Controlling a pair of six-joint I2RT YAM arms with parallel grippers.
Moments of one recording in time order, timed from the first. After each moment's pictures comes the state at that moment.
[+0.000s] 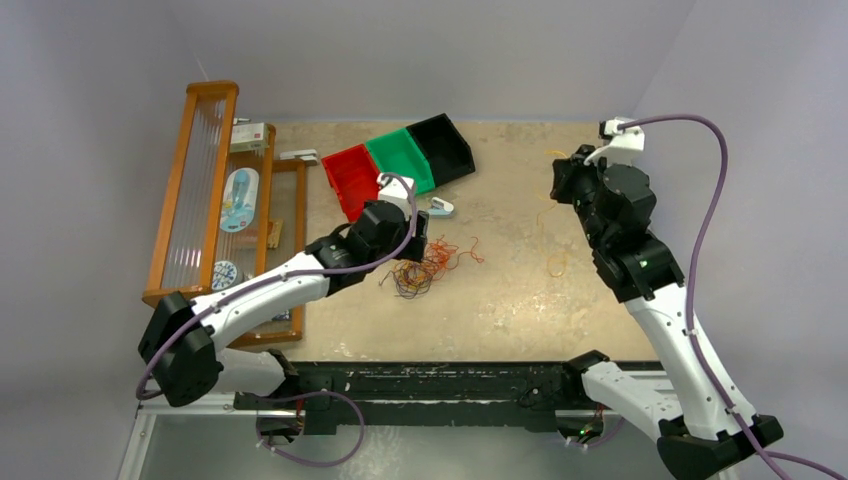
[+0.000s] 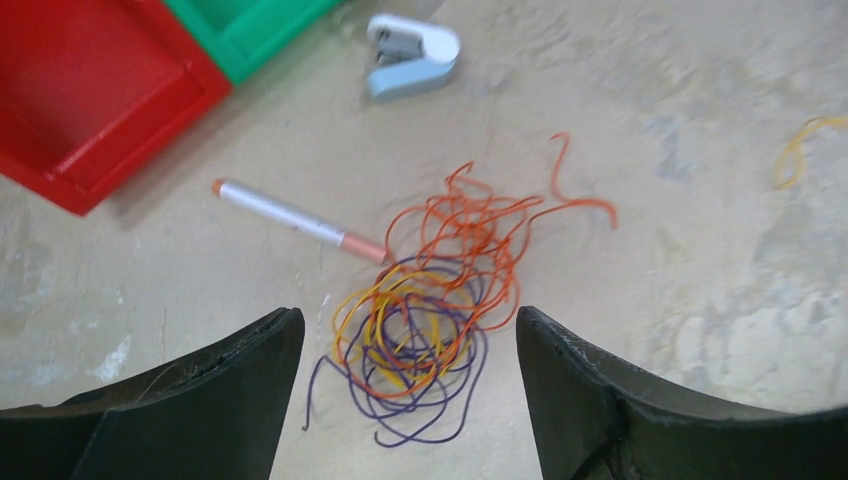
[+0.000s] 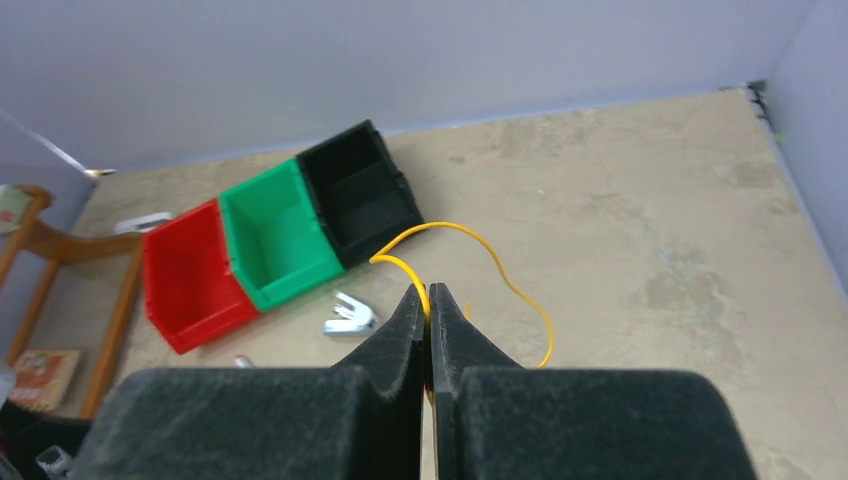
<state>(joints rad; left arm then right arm) -0.83 1.34 0.95 -0.24 -0.33 -0.40 0.37 0.93 1.17 -0.39 0.34 0.28</state>
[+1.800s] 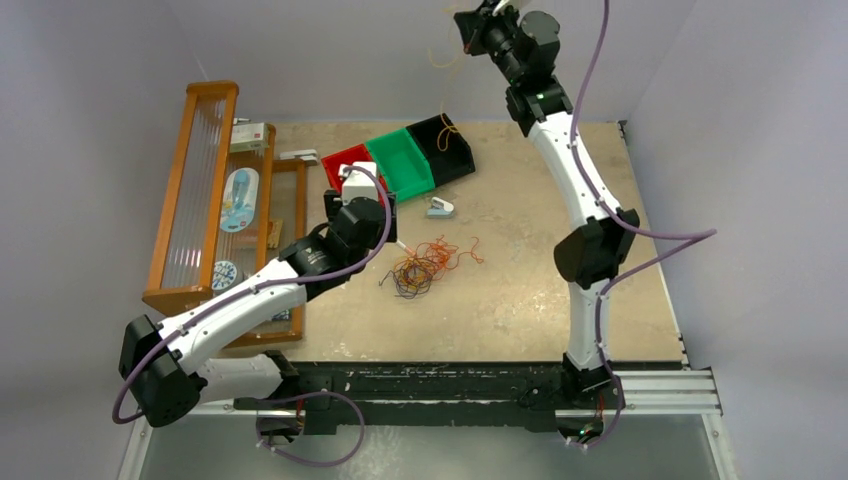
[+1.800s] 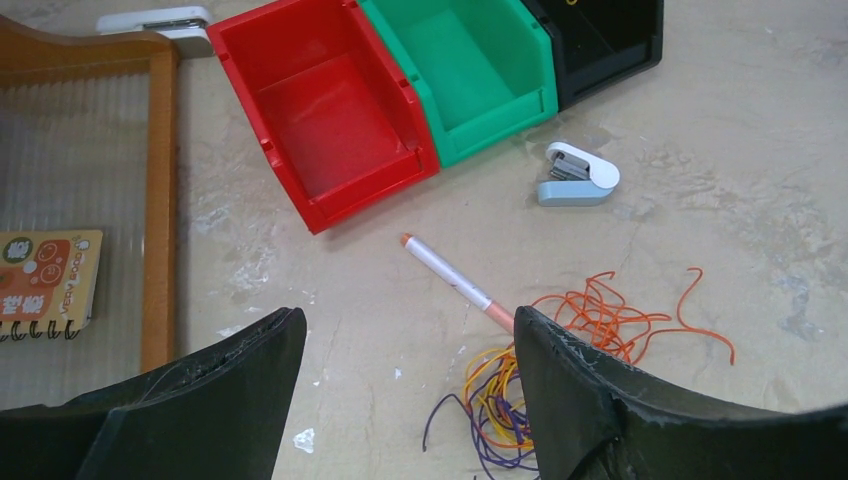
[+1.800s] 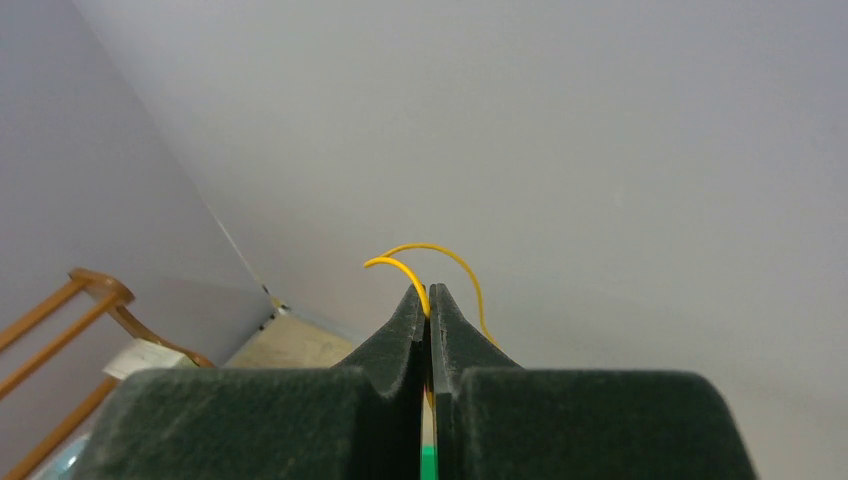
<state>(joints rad) -0.81 1.19 0.99 -0.32 -0.69 -0.40 0.35 2.09 2.36 -0.03 -0.13 0.26</state>
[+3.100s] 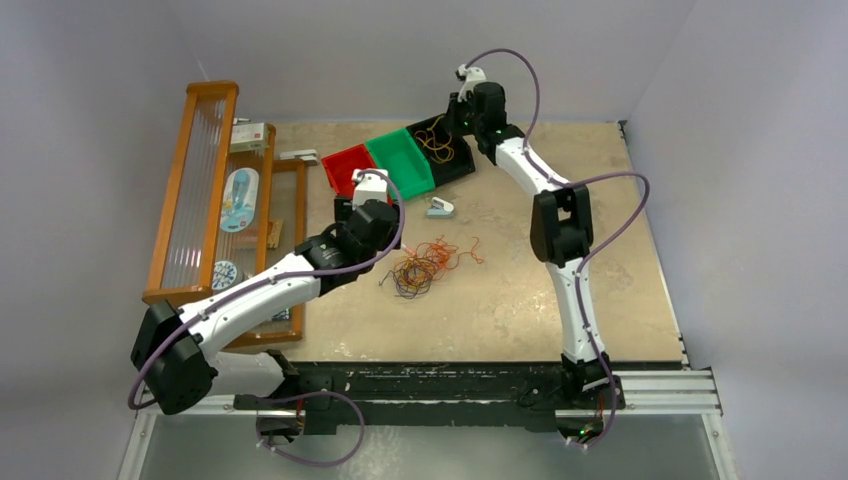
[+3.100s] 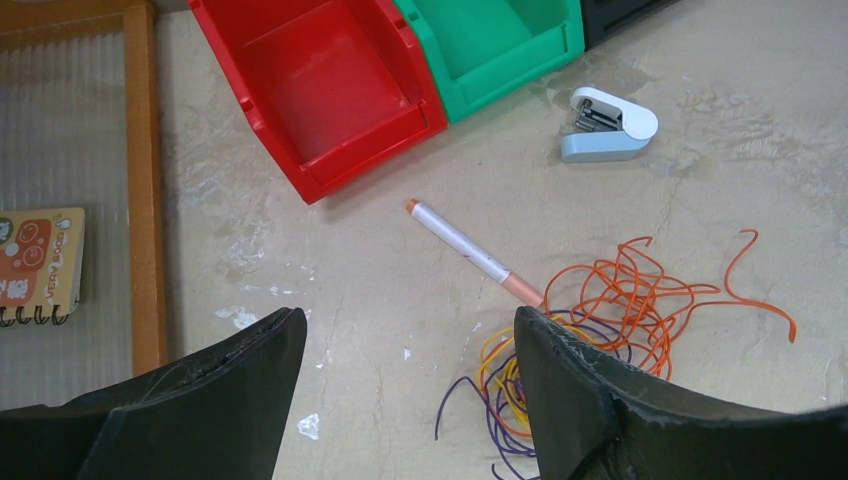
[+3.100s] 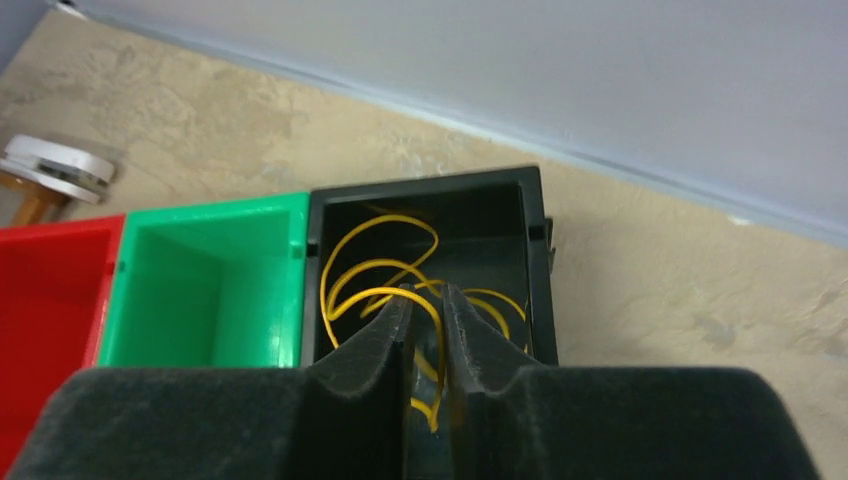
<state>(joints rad) -0.80 1.26 0.97 -0.33 -0.67 -0.40 0.33 2.43 2.19 -0.07 -0.17 0.18</state>
